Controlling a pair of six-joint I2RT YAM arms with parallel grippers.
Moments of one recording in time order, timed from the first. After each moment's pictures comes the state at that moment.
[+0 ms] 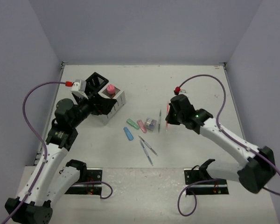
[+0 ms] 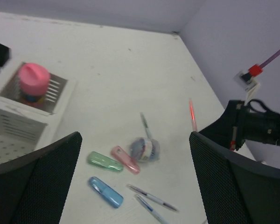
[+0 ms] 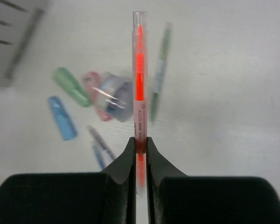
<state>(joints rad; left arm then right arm) -0.25 0.74 0.77 -0.16 0.30 -0.50 0.63 1.24 0.94 -0.60 0.20 0.67</state>
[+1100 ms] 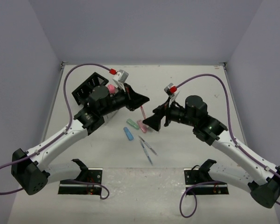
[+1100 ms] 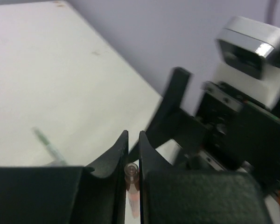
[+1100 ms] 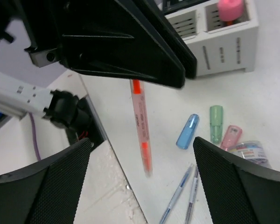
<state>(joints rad) -0.69 1.16 0.97 0.16 0.37 -0.59 0.72 0.98 0.92 -0.19 -0.41 0.37</state>
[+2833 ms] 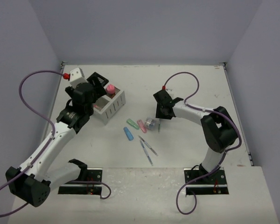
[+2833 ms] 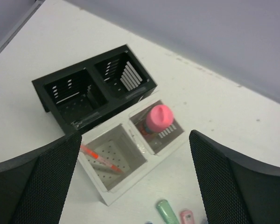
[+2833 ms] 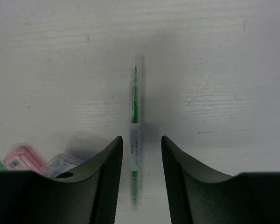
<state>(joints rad) -0.42 1.04 0.99 -0.31 -0.60 -0.53 0.60 1.78 1.11 -0.44 0.27 0.67</state>
